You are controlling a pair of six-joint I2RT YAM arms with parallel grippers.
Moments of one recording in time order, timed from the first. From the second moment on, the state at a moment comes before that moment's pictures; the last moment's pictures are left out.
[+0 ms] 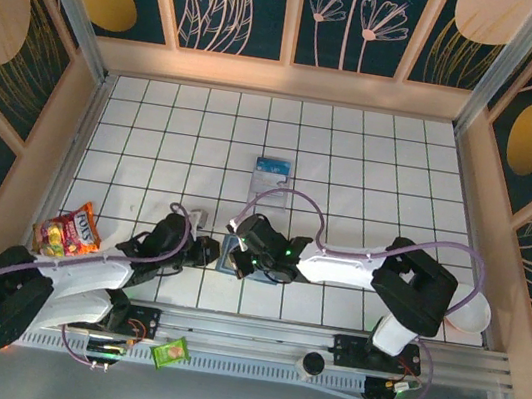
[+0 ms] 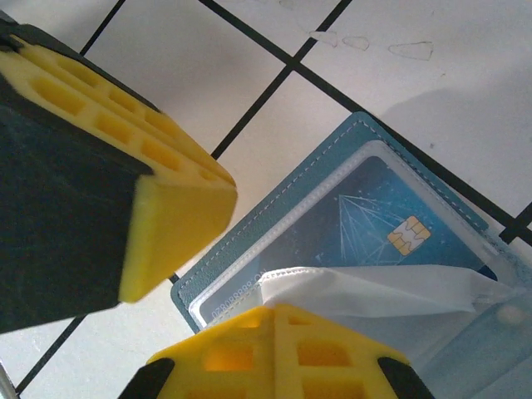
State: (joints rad) left arm -0.71 1.10 0.20 0.23 0.21 -0.86; right arm 1.13 1.66 0.84 -0.06 -0.05 0.42
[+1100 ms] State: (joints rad) left arm -0.93 1.53 0.50 0.30 0.35 -0.85; right arm 1.00 1.16 0.64 -0.11 0.21 0.51
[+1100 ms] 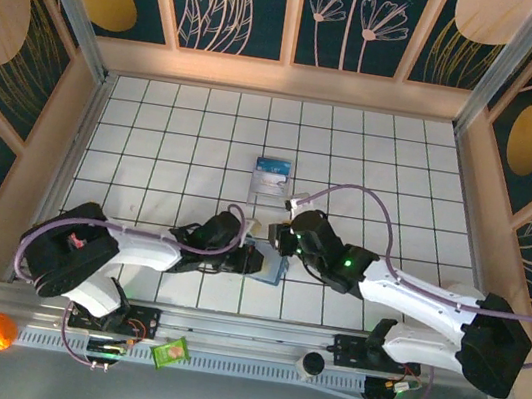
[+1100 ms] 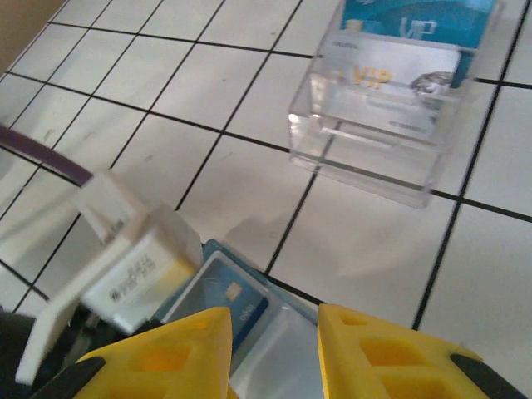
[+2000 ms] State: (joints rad) left arm -0.84 1.13 0.34 0.17 0.07 -0.84; right arm 1.04 1.41 0.66 -0.15 0.05 0.60
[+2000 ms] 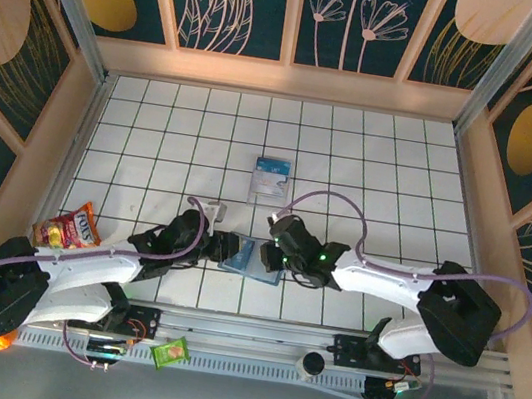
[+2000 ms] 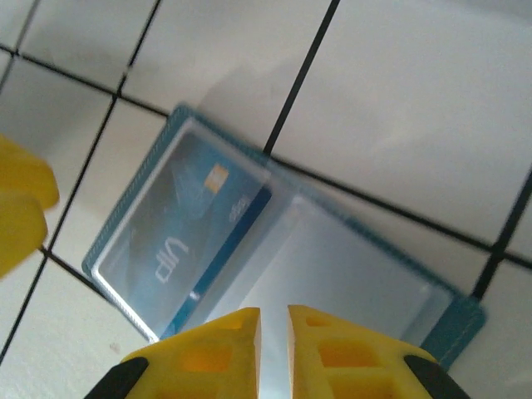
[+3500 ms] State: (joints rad) left arm -0.84 1.16 0.31 0.13 -0.04 -0.76; right arm 0.93 1.60 0.80 -0.09 -0.16 0.85
